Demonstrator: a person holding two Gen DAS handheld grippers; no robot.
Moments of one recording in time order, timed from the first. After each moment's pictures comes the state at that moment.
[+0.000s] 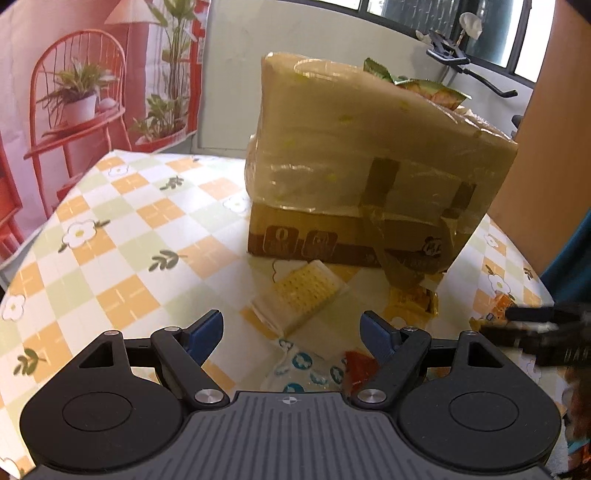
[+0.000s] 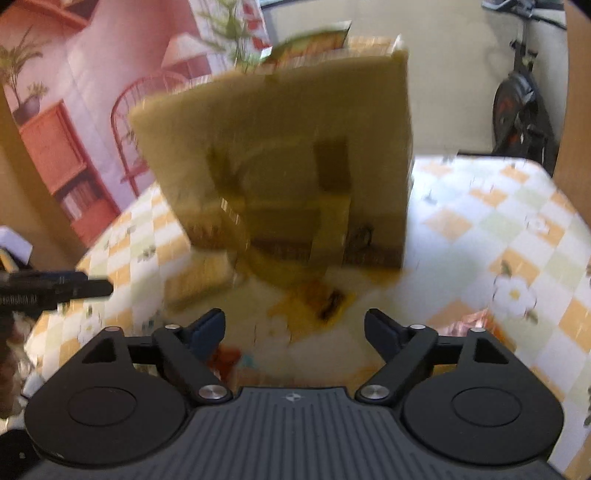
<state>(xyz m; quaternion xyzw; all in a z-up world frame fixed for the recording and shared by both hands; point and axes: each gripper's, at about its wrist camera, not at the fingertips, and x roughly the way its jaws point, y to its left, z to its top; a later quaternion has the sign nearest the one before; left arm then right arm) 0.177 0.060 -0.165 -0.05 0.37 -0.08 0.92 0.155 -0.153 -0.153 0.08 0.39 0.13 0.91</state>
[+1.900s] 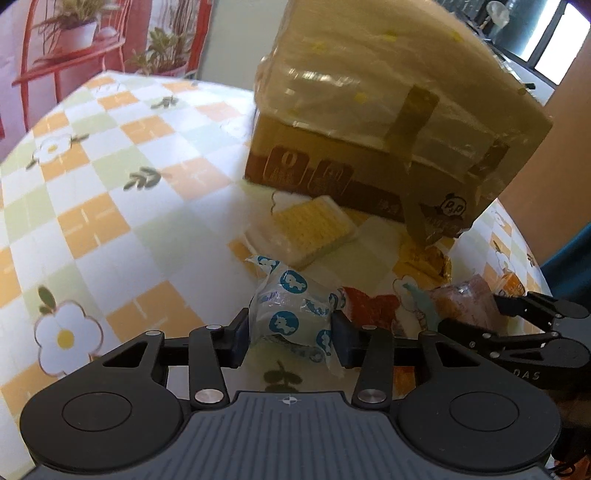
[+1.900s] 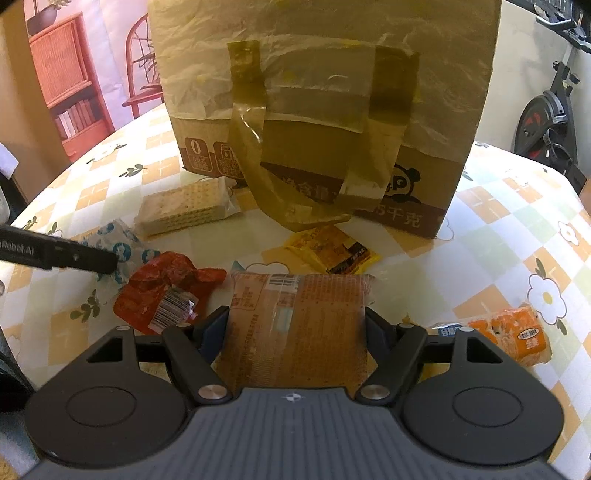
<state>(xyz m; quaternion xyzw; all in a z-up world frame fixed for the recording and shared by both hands) 0.199 0.063 -0.219 -0.10 0.44 -0.09 0.89 0.173 -0.120 -0.206 -0.03 0.43 0.15 0.89</state>
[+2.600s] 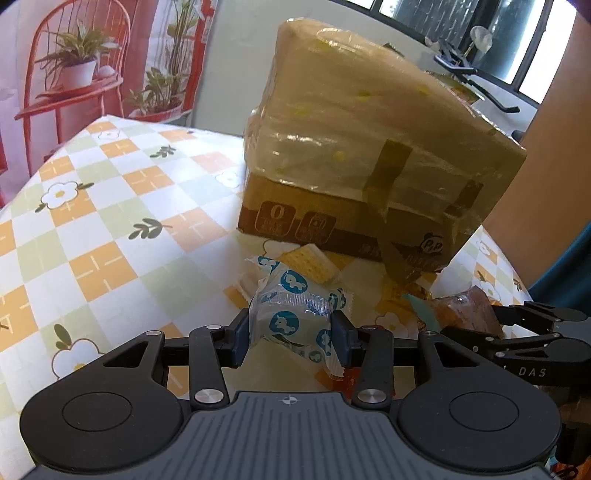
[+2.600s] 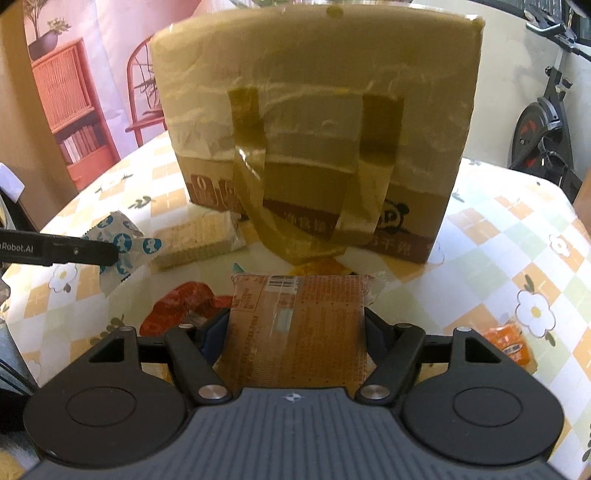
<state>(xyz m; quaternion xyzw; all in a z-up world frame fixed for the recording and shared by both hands) 0.185 0.065 -0.190 -0.10 0.38 -0.09 0.91 0.171 -0.126 -0.178 -0.01 0.40 0.15 0.90</state>
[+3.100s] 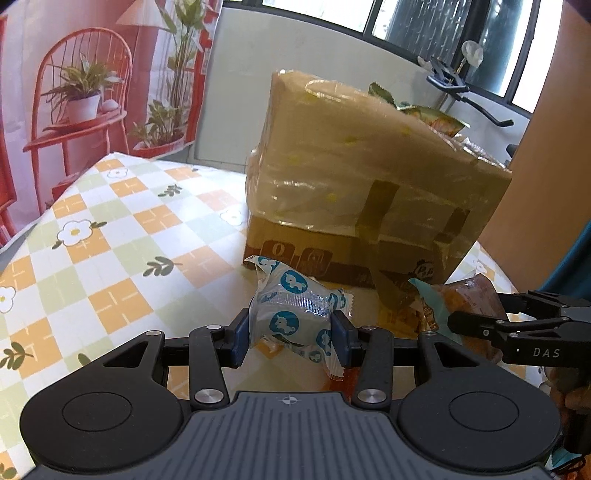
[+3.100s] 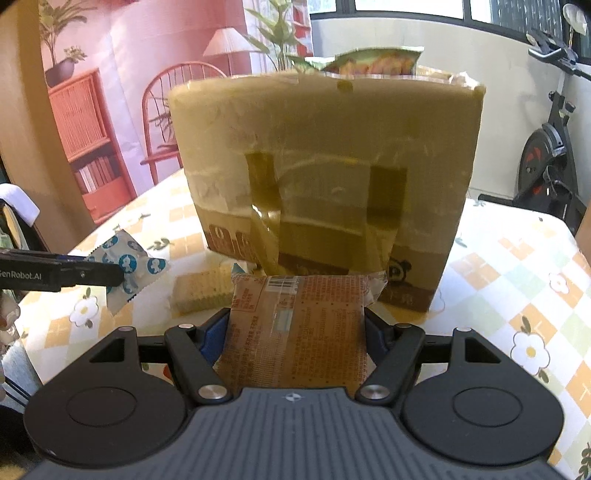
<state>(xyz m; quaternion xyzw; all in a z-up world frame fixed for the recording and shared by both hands) 0.177 0.065 -0.163 -0.08 0.34 -0.09 0.93 0.170 -0.127 -0.147 0.00 0.35 0.17 0.92</state>
